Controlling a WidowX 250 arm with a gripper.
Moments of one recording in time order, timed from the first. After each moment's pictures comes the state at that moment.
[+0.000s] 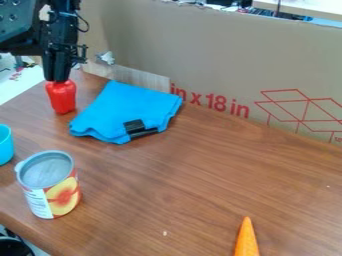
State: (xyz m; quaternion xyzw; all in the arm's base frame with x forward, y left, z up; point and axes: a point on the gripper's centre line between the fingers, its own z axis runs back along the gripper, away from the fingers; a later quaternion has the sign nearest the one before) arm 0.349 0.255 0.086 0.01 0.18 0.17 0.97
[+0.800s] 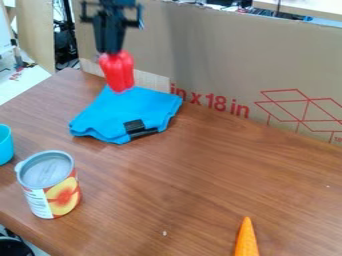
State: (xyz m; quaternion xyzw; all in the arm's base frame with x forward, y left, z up) arm 0.354 0.122 0.159 -0.04 0.15 0.04 0.99
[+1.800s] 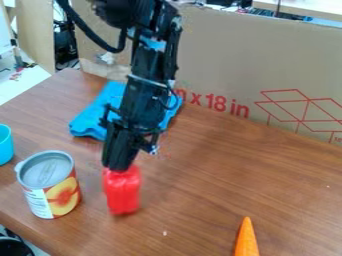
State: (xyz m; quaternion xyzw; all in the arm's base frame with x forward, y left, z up) arm 0.248 0.025 0.078 -0.02 0.26 -0.12 0.96
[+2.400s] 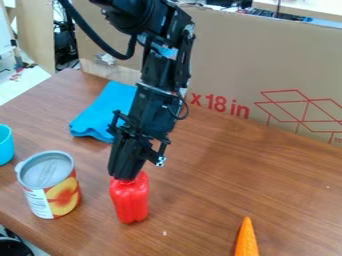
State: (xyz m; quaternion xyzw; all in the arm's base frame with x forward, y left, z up) arm 0.242 0.004 0.073 -0.01 0.26 -0.17 0.95
